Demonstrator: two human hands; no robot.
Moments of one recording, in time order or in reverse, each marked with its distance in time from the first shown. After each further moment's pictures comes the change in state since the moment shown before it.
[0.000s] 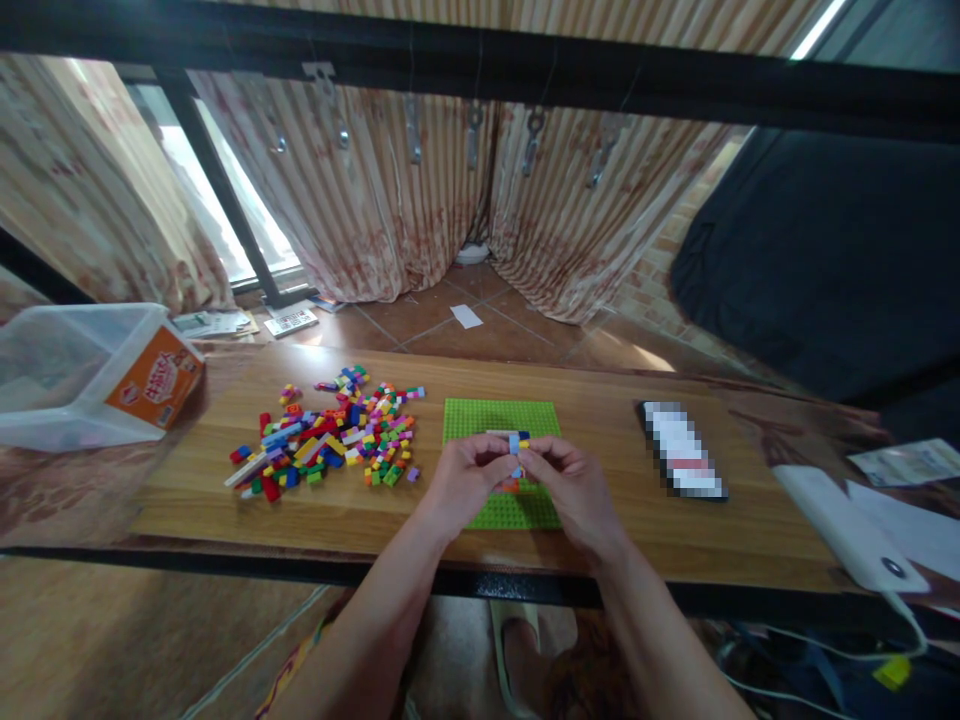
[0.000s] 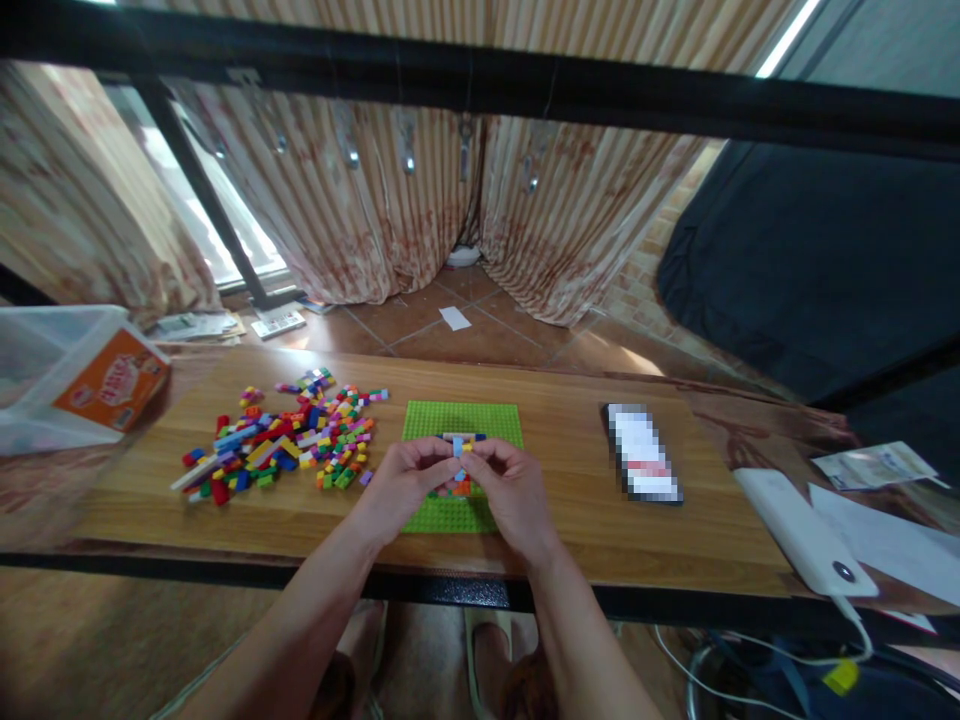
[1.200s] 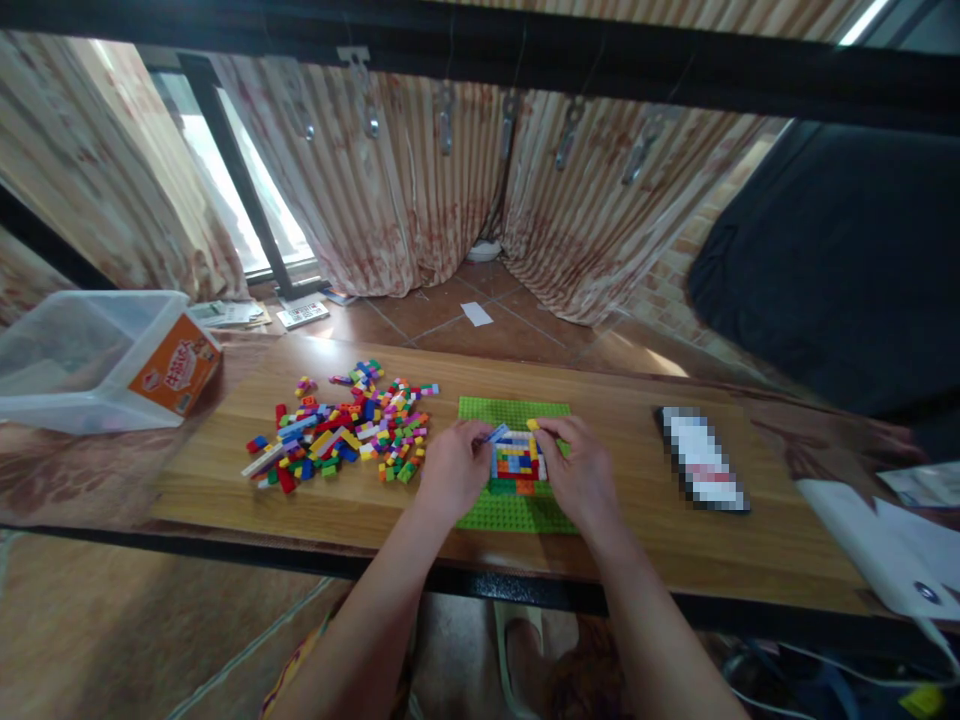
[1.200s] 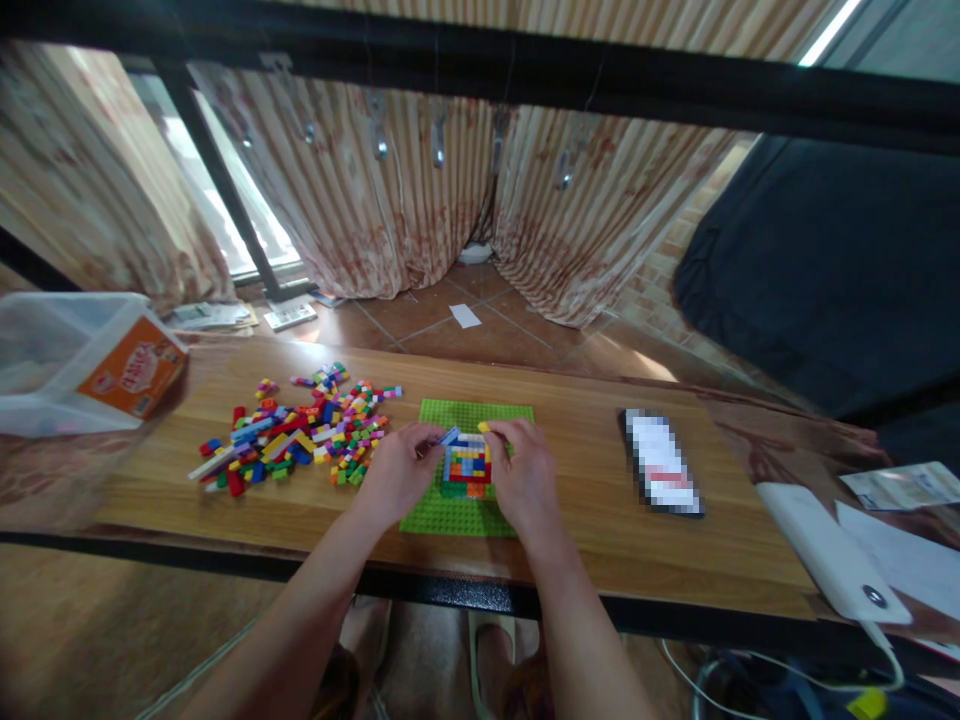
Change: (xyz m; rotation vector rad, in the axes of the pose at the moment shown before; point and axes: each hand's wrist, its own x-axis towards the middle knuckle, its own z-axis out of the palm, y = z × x) left_hand 0.012 -0.003 -0.037 0.981 0.223 0.270; right_hand 0.027 0.016 -0.005 -0.745 0.127 -0.351
